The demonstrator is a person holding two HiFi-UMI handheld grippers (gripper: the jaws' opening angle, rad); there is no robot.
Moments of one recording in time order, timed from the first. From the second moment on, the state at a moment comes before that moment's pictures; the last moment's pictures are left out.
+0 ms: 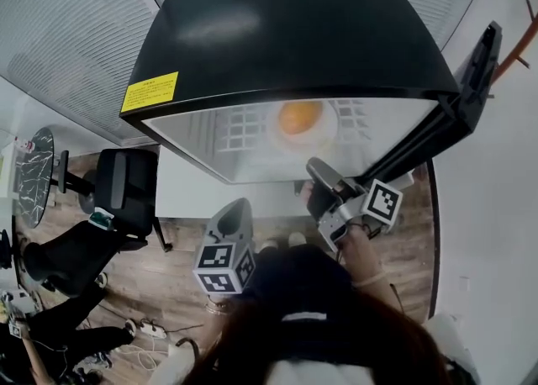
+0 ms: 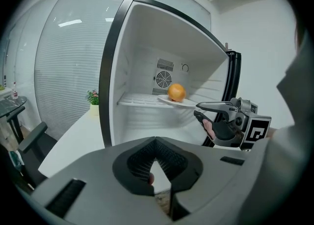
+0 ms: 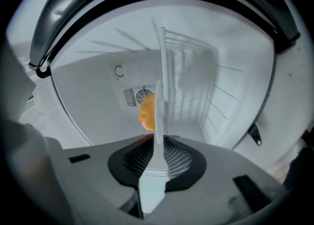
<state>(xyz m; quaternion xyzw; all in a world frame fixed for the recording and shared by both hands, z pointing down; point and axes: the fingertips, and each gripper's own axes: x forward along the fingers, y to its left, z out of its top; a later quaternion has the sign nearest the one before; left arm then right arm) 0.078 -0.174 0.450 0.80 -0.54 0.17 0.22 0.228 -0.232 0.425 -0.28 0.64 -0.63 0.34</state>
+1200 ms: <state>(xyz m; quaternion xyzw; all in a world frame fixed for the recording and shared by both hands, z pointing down) 0.068 -0.127 0.440 0.81 -0.52 0.16 0.21 0.234 -0.170 0.433 -0.45 0.72 -0.49 0.17</state>
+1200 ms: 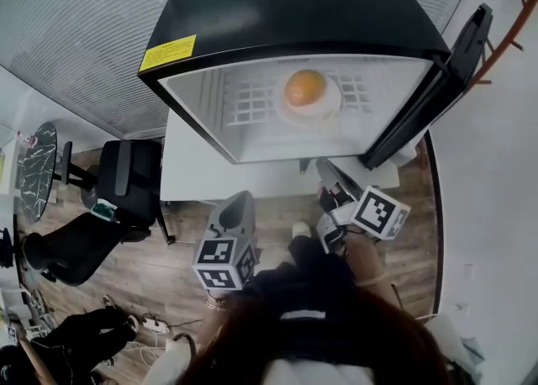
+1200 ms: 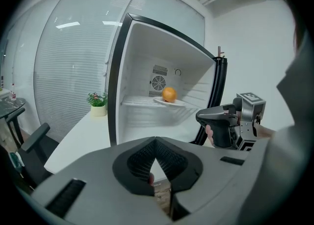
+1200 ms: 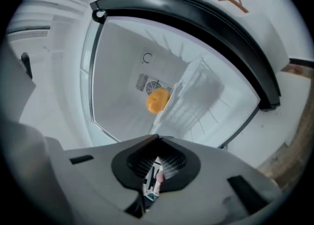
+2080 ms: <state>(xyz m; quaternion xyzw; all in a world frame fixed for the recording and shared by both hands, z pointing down) 0.043 -0.044 0.430 0.82 -0.51 0.15 0.18 0.201 -0.069 0.394 -0.53 0.81 -0.24 0.05</state>
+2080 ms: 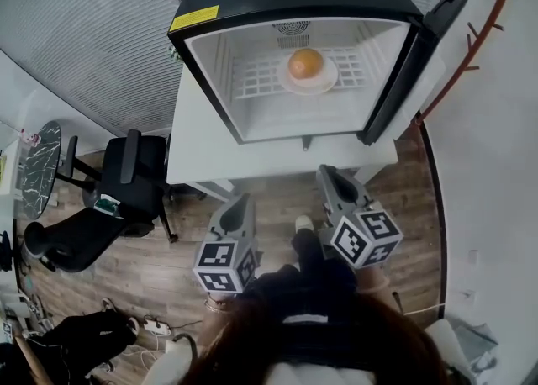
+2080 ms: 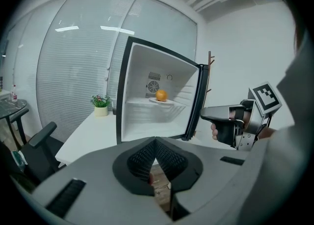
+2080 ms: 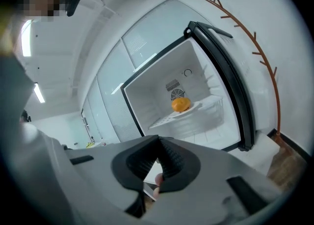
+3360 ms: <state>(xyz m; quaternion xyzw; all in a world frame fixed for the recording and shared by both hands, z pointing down) 0.030 0.076 0.440 0.83 -0.51 0.15 0.17 0.193 0.055 0.369 -0.59 0.80 -0.12 0.02</state>
